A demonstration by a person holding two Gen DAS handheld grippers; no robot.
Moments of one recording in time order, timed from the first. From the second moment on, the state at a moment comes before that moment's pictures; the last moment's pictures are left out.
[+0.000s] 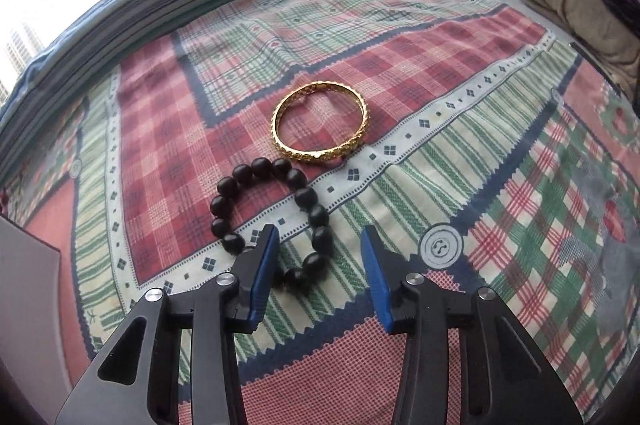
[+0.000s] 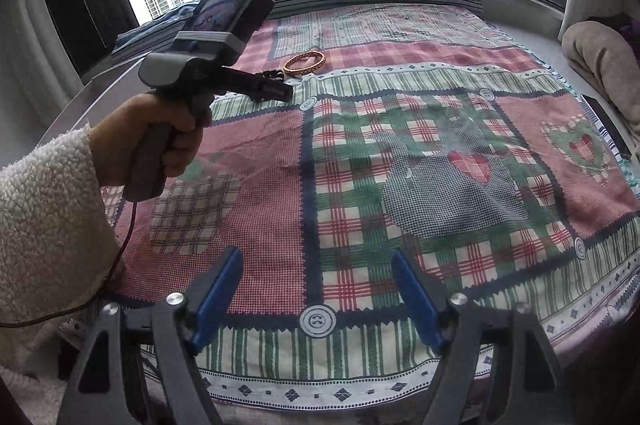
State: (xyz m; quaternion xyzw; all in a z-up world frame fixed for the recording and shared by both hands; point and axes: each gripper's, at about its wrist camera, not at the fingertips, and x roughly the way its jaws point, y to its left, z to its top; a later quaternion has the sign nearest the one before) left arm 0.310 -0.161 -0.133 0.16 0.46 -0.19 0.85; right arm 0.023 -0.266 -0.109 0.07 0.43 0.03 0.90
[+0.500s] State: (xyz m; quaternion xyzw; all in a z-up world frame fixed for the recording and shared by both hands) left arm 0.232 -0.087 -0.129 0.10 0.50 -0.21 0.83; right arm 0.014 -0.260 -0.105 0.08 0.42 0.04 0.90
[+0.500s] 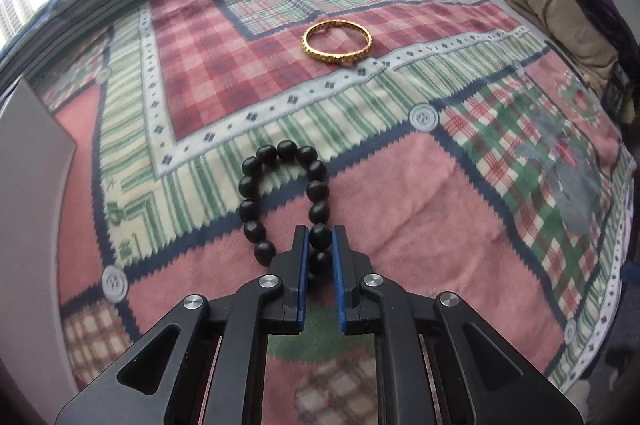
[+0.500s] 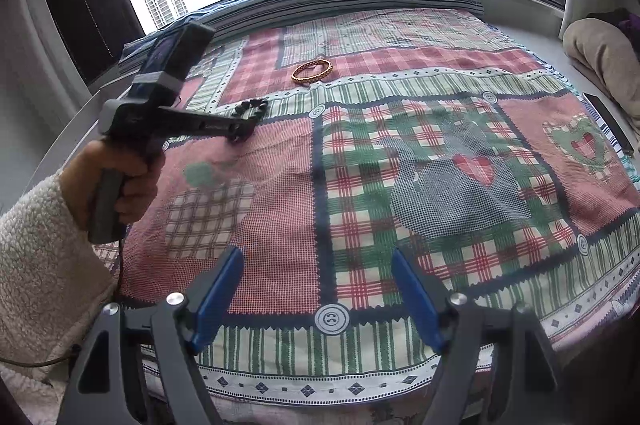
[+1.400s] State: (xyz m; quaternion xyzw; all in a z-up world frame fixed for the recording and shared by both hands) left arm 0.177 -0.012 -0.137 0.06 0.50 -0.09 0.86; right arm 0.050 -0.243 -0.075 0.09 0.45 0.15 0.87
